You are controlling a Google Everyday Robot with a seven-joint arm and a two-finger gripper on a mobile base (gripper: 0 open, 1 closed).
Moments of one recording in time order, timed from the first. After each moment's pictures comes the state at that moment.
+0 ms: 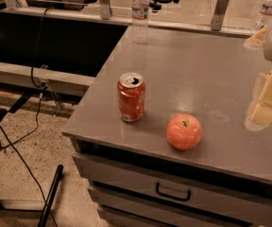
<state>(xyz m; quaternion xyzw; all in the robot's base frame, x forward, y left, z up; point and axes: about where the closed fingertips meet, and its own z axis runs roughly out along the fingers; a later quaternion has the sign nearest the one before) 0.438 -0.216 0.977 -0.60 0.78 -0.04 0.16</state>
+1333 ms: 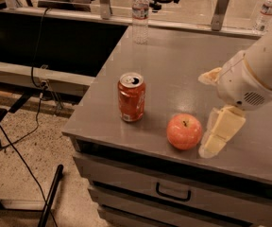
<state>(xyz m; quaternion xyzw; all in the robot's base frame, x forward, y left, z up) 0.436 -0.146 0.897 -0.63 0.74 0.08 0.21</state>
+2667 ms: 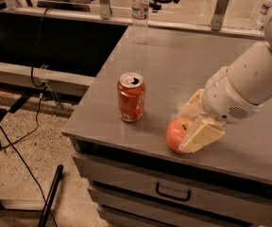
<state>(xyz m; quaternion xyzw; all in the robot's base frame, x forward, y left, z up) 0.420 -0.119 0.872 -0.64 0.73 0.12 0.20</state>
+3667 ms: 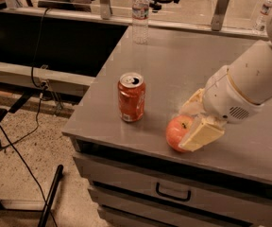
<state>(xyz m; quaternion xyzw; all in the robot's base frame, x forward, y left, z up) 0.418 -0.118 0.877 -0.65 0.73 0.11 0.20</state>
